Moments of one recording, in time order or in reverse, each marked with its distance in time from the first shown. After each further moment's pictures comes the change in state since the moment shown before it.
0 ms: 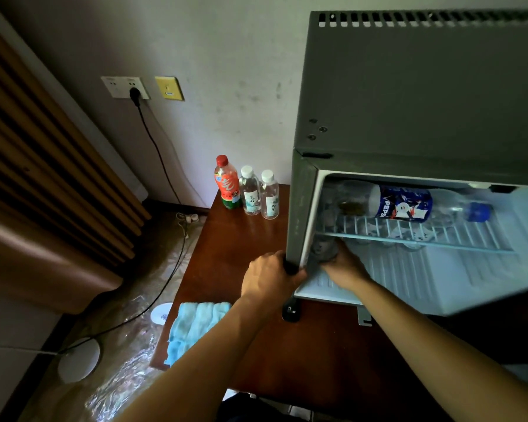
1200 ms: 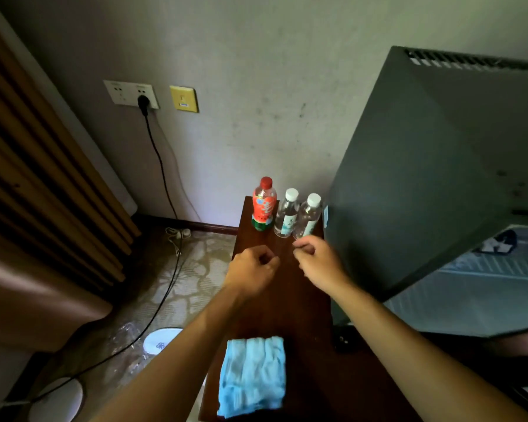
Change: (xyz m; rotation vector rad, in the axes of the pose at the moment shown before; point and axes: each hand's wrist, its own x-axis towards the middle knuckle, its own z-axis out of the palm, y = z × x) left_hand 0.060 -0.139 -0.123 -0.288 -0.098 -0.064; right_hand -0.012 -0.189 0.103 0.207 0.189 -0.158
